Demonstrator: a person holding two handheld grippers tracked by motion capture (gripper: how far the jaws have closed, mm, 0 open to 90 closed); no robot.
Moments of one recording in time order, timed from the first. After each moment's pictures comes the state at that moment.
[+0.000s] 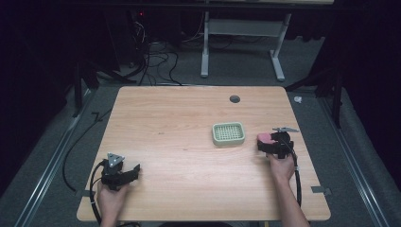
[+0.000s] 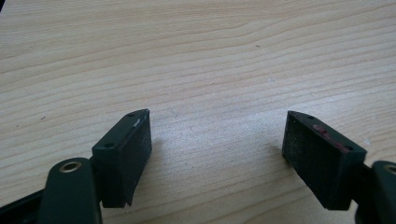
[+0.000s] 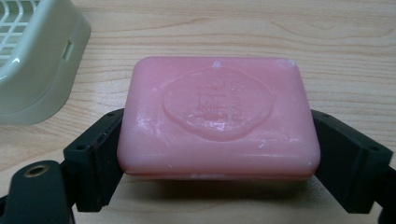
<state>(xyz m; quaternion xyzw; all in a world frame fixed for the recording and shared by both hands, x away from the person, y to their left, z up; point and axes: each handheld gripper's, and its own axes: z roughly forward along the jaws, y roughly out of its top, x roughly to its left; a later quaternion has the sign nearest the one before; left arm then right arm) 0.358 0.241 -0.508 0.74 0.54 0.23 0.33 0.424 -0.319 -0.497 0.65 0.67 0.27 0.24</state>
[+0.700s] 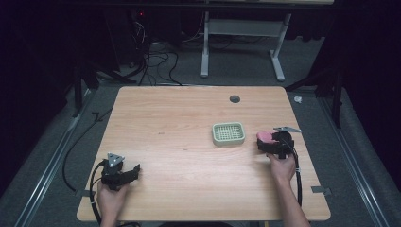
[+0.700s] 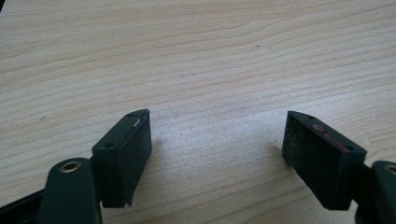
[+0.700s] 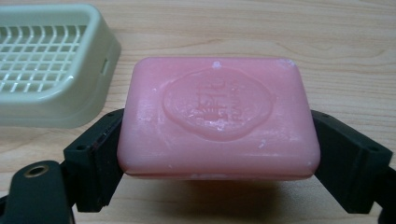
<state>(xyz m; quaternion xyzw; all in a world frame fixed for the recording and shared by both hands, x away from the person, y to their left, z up) 0.358 0.241 -0.508 0.74 0.54 0.23 0.33 0.414 -0.315 -0.481 0.63 0.67 0.30 0.24</state>
